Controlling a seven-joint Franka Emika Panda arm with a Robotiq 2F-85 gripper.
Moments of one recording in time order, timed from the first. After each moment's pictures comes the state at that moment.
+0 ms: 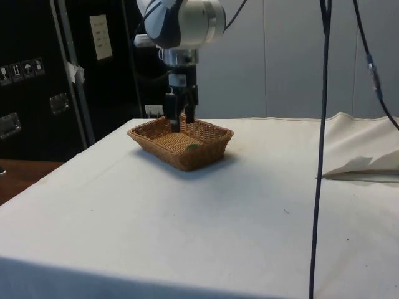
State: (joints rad) arm 0.42 0.53 -0.68 -2.03 0.59 2.45 -0.57
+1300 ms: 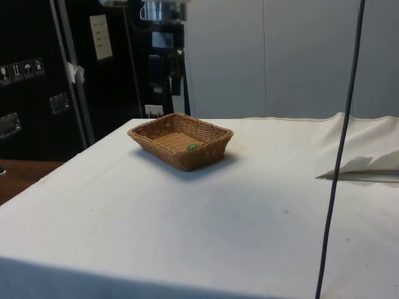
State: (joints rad) arm 0.49 0.21 -0.60 -2.12 0.27 2.37 -0.28
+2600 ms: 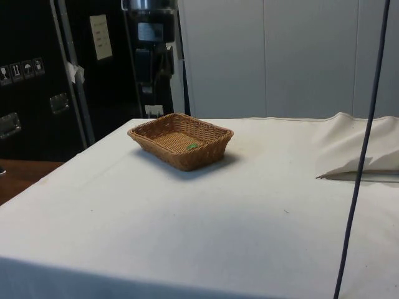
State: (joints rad) arm 0.50 0.09 -0.40 -2.18 0.15 2.36 -0.11
